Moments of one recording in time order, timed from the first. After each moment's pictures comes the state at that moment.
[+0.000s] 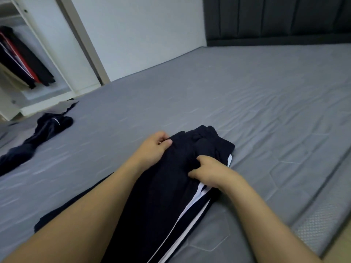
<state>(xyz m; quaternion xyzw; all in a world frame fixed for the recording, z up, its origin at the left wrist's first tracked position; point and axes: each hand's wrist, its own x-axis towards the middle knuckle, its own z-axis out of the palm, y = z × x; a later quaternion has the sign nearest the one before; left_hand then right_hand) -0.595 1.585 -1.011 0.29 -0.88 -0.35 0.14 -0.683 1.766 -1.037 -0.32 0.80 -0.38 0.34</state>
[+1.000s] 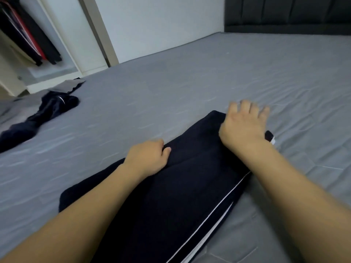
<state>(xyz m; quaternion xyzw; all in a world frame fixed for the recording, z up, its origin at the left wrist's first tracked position) -0.553 1.560 -1.046 0.33 -0.94 0.02 0.04 -0.731 1.718 -1.017 -0.30 0.94 -0.09 -0.13</state>
